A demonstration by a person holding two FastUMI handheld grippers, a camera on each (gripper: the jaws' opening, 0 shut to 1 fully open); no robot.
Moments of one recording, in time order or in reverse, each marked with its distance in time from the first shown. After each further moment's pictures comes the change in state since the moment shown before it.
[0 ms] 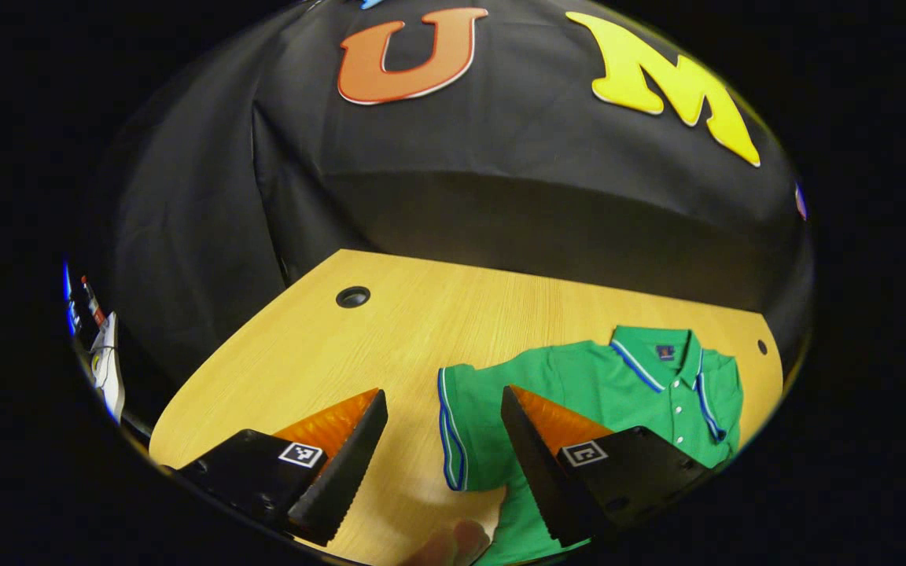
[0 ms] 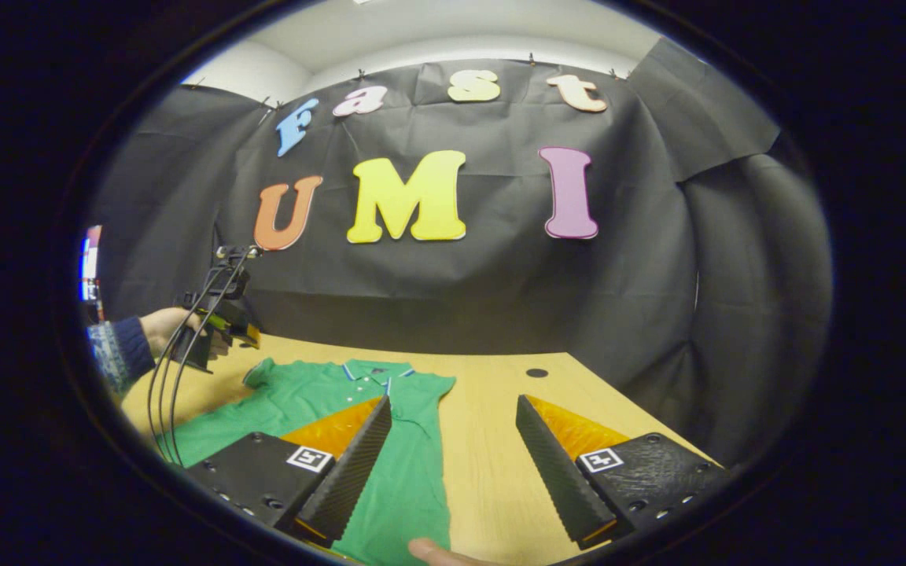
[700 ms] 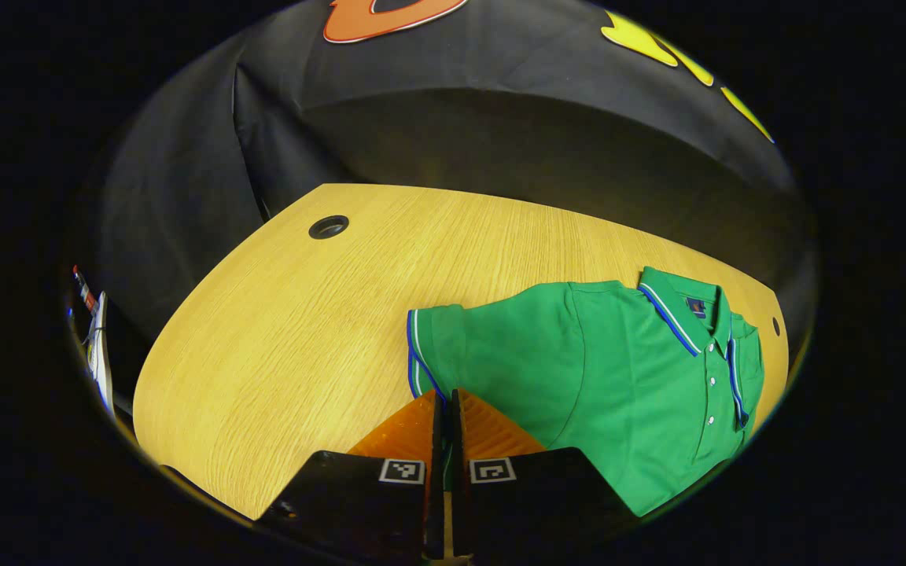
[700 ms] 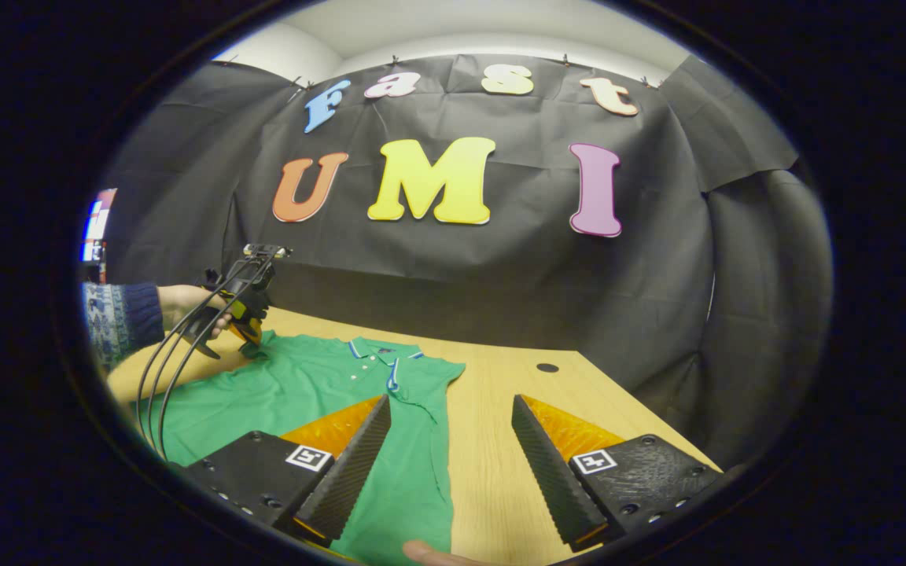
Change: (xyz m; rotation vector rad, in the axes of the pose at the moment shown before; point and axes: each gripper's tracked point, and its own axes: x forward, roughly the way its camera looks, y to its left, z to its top) left arm 0.028 -0.014 -0.047 -0.025 0.180 -0.001; right arm 0.009 0.021 -0.030 -0.077 0.020 0.033
